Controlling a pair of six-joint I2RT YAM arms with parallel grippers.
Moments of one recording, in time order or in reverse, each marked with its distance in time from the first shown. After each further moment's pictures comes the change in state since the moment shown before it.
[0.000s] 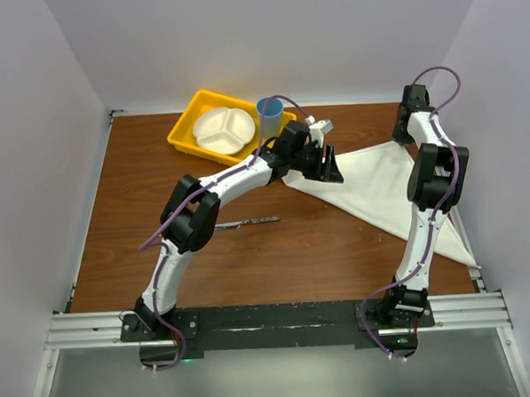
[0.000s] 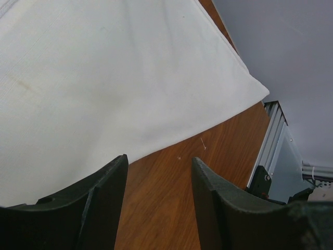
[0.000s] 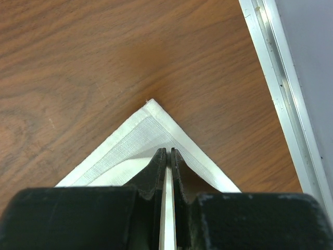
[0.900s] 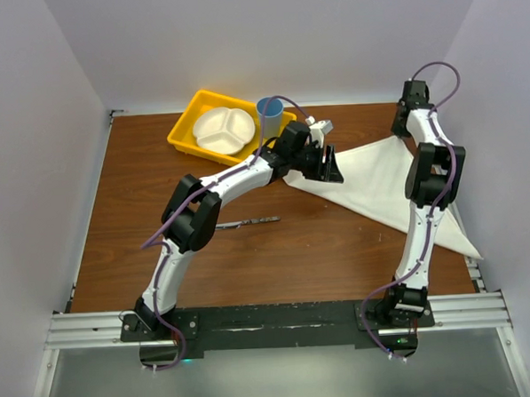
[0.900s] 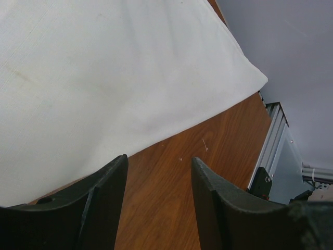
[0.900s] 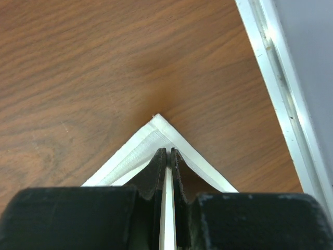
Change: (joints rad) left arm 0.000 0.014 0.011 -0.006 -0.005 -0.007; right arm -0.001 0.066 0.111 0.022 -0.034 0.001
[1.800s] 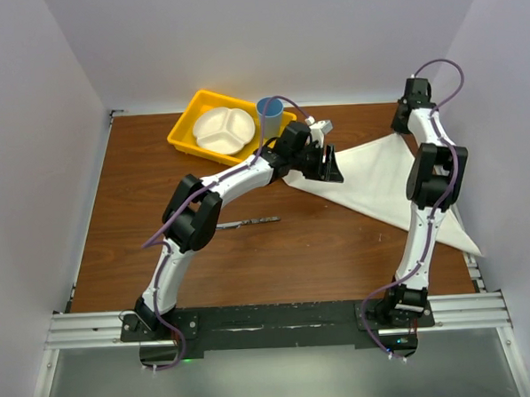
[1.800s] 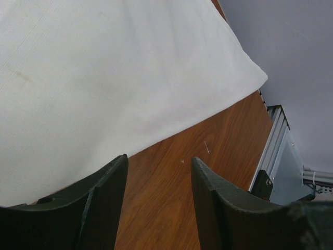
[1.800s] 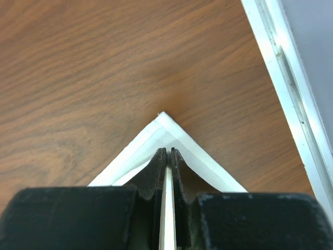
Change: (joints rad) left arm 0.000 0.008 0.006 0.000 -0.011 -0.005; right arm 0.000 -0.021 -0.018 0.036 -0.041 0.033
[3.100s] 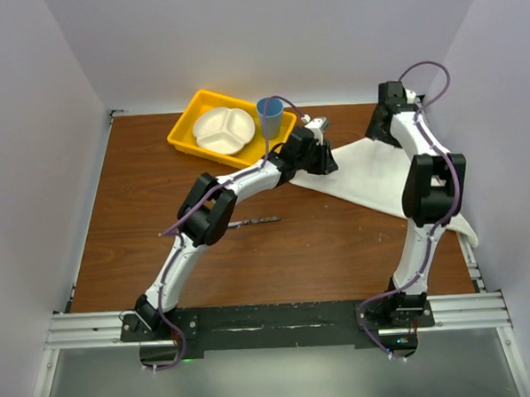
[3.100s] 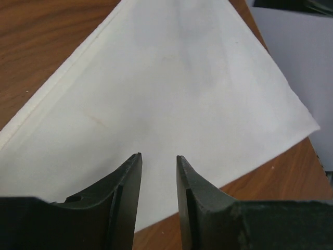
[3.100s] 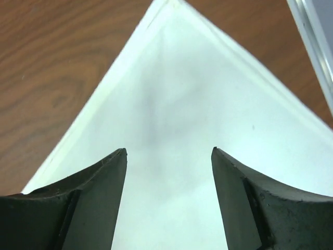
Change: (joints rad) left arm 0.002 0.142 0.080 0.163 -0.249 0.015; right arm 0.150 -0.227 -0.212 -0.122 0.196 0.177
